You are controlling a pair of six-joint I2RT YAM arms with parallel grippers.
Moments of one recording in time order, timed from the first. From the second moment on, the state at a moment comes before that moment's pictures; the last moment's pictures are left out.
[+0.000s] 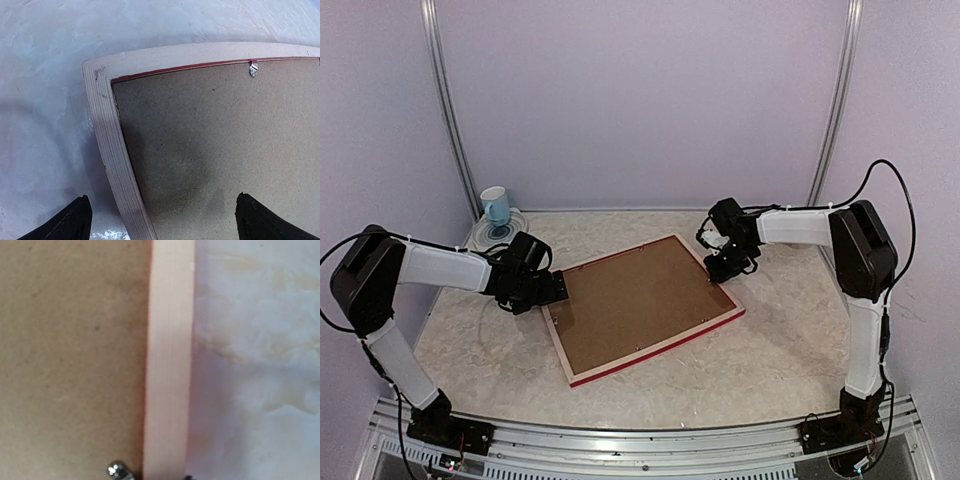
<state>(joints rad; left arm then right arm) -0.50 1.67 0.86 -0.16 -0.16 -0.71 0.50 2.09 1.52 -0.57 0.03 -0.03</state>
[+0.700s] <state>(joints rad) -0.51 1.65 0.85 -0.16 -0.16 -0.71 0.50 2.03 1.58 -0.58 -0.04 -0.04</state>
